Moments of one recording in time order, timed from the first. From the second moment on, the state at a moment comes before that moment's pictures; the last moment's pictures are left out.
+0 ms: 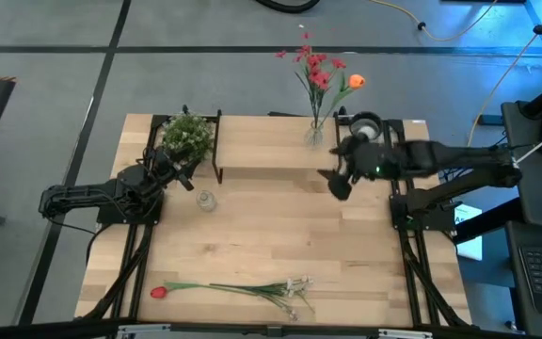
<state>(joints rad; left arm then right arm) 0.13 0.02 0.01 0.08 -0.65 -0.18 0.09 1.15 1.23 -0.75 0.44 0.44</state>
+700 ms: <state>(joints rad) 0.08 0.12 0.08 0.15 -0.29 -0.13 0.24 1.07 0.69 0.04 0.44 0.38</state>
